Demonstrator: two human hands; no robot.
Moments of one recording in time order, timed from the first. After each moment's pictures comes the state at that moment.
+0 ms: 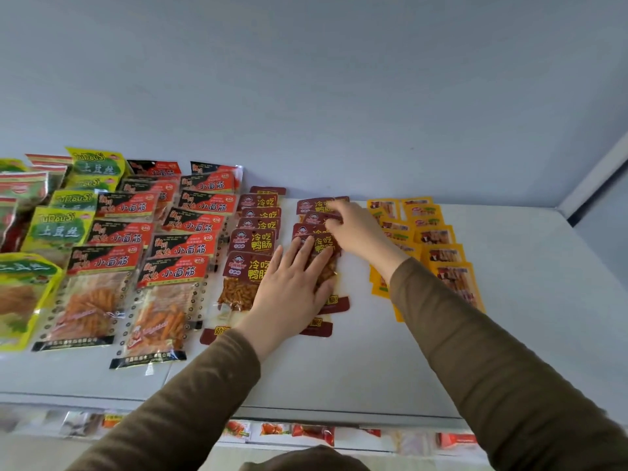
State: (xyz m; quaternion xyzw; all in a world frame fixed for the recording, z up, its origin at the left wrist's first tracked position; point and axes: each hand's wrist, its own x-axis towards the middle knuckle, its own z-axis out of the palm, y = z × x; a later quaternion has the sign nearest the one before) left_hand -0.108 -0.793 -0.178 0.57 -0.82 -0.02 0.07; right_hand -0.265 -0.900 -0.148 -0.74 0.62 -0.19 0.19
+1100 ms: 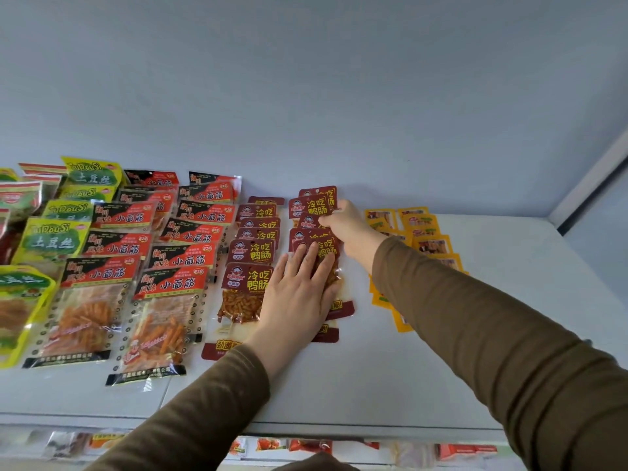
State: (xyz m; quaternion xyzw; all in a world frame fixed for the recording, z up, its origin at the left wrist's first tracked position) left_hand -0.118 -0.790 -0.174 0.58 -0.81 0.01 0.09; right_hand -0.237 -0.937 -0.147 -0.44 0.62 -0.41 0.50
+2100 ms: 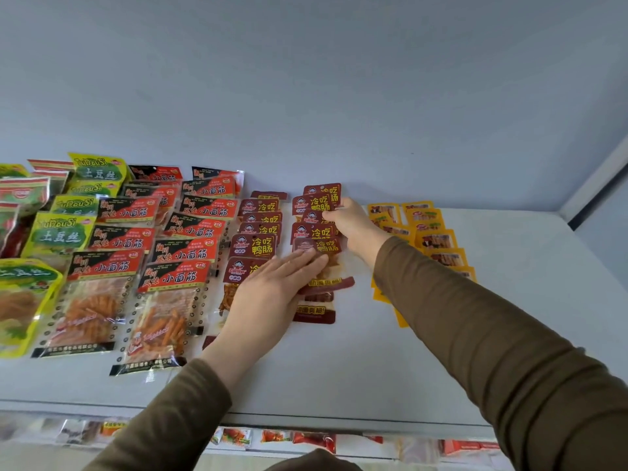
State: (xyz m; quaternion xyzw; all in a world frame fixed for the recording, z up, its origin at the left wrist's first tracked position) left_hand -0.077 -0.765 -0.145 0.50 -0.83 -0.05 0.24; right_hand -0.243 -0.946 -0.165 -0.41 0.60 -0.42 0.54
